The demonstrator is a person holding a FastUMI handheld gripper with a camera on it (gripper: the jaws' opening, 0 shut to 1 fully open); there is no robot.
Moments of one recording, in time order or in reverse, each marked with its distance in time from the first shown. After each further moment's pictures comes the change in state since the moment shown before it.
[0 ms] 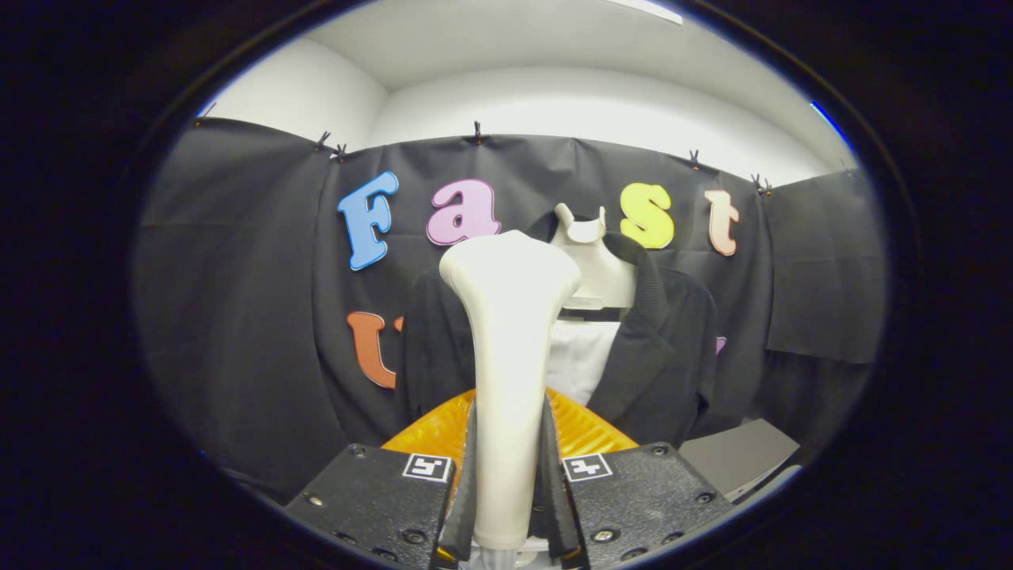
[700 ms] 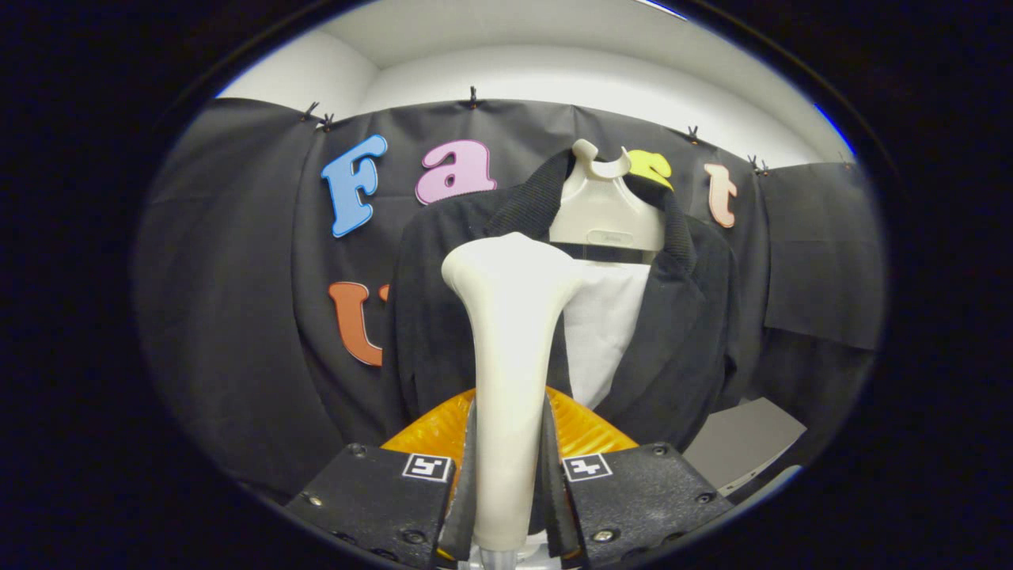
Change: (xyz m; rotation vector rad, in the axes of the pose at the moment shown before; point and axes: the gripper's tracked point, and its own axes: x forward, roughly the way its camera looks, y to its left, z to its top) arm 0.033 0.011 -0.065 0.020 0.098 -0.047
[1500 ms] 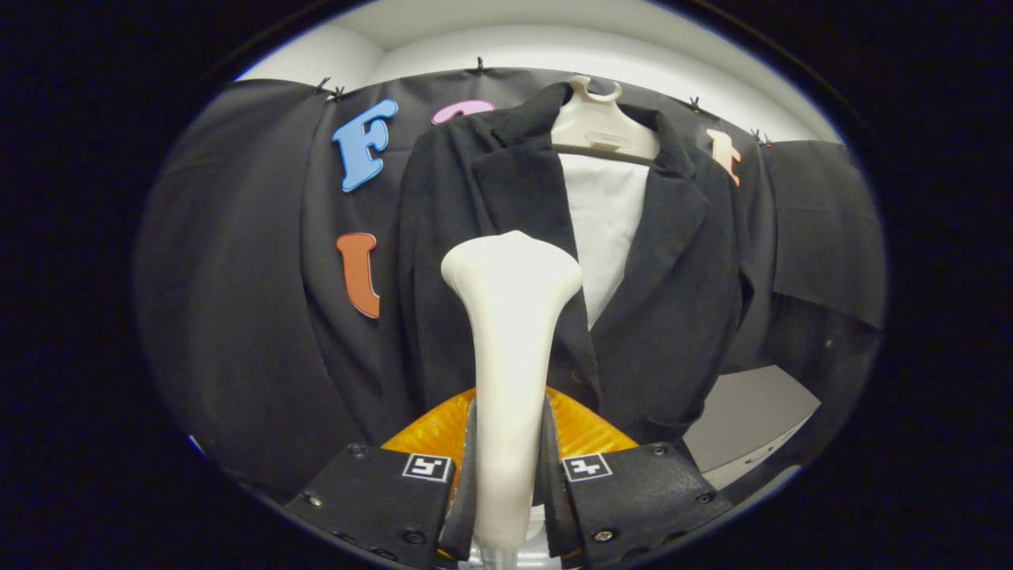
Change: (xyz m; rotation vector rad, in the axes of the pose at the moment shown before) arm -0.007 -0.008 -0.111 -0.017 0.115 0.028
